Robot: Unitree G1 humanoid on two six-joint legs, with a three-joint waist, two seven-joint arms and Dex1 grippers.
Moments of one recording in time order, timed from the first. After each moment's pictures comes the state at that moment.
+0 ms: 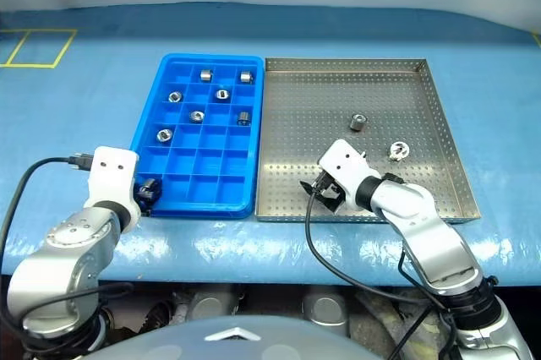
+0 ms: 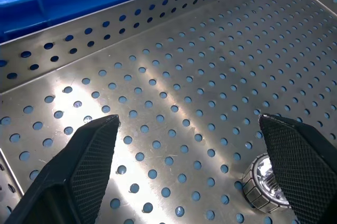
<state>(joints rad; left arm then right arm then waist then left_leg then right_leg) -0.03 0.23 0.14 -0.93 -0.02 1.52 -0.10 -0.09 -0.64 0.19 -0.59 0.16 0.75 0.54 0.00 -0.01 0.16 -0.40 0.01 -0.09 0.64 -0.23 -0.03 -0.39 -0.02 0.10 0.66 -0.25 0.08</state>
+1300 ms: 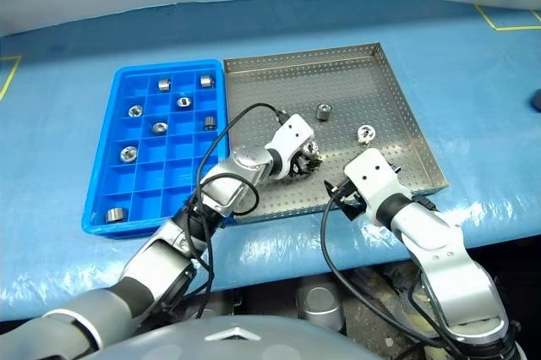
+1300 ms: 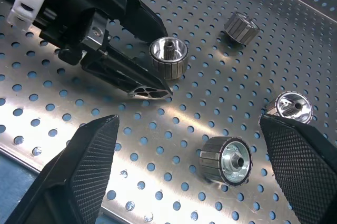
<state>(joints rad) -0.64 -0.03 -0.43 0.33 -0.02 0.65 -0.40 0.13 -0.61 0.03 -0.83 0.13 0.88 0.39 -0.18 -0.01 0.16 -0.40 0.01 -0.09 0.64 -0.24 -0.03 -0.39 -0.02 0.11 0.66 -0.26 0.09</state>
